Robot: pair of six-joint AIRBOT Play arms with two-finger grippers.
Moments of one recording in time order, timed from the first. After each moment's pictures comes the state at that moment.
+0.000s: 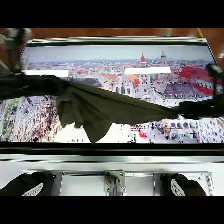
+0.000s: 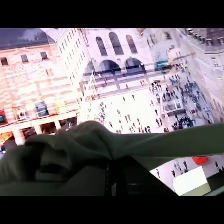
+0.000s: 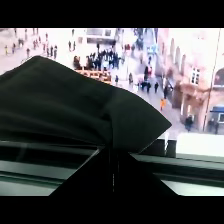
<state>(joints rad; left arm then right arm) -0.38 -1.07 1.35 1.33 -1.04 -1.67 -0.12 -0.93 1.12 -1.30 1.47 1.48</state>
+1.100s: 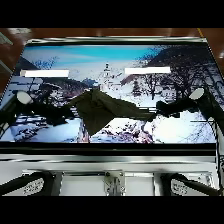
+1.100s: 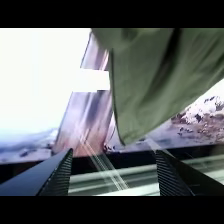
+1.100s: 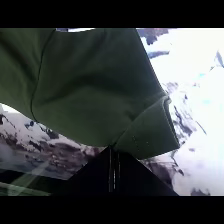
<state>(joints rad) 0.00 -1.26 0.85 0.94 -1.14 -1.61 -0.12 -1.35 1.01 -1.08 1.14 1.45</state>
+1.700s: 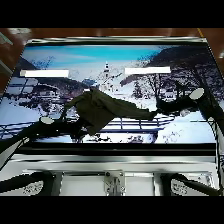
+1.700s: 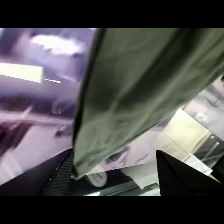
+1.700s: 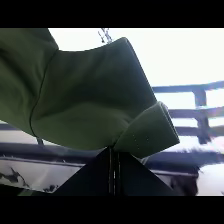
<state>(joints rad) -0.20 -1.36 0.55 0.41 -0.73 -1.47 -0.12 -1.35 1.01 -1.08 1.08 1.44</state>
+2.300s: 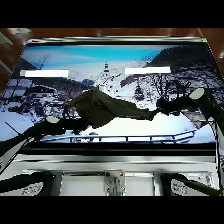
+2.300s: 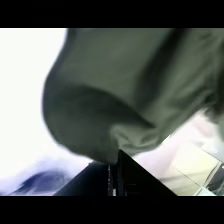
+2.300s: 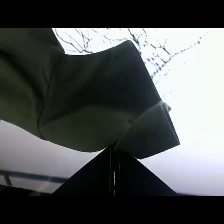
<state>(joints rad) -0.29 -1.34 0.61 0.29 -0.56 -1.34 -0.12 -1.34 1.01 -1.04 1.07 1.43</state>
